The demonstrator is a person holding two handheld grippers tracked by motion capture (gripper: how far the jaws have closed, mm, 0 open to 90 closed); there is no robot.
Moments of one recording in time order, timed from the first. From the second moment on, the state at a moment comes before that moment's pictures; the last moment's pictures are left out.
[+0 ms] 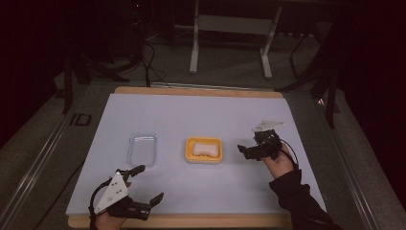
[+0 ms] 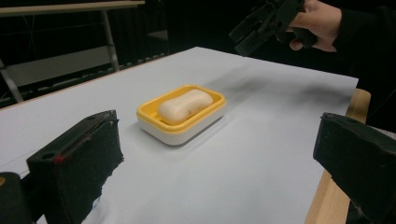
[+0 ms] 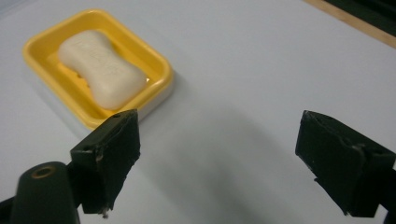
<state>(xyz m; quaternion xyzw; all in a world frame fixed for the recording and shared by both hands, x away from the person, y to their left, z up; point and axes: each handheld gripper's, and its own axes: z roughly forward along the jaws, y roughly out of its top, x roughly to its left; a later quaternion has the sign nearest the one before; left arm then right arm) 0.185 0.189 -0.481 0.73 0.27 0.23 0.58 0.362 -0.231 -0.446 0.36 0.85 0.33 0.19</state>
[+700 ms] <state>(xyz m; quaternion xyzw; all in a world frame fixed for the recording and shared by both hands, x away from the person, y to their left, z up) 0.184 0.189 -0.480 0.74 0.27 0.23 0.58 0.325 -0.255 -0.463 0.40 0.83 0.34 0.19</state>
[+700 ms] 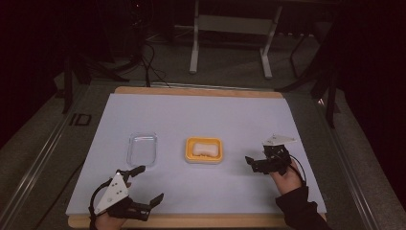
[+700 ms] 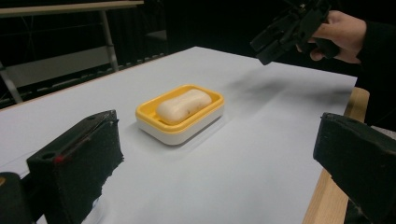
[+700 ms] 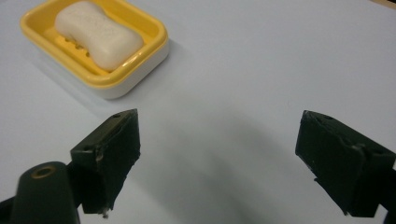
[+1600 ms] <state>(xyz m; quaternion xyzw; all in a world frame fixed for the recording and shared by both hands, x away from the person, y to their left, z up) 0.183 0.186 -0.480 0.74 0.27 0.22 0.57 0.309 -0.273 -0.478 0.42 0.81 0.35 0.20</state>
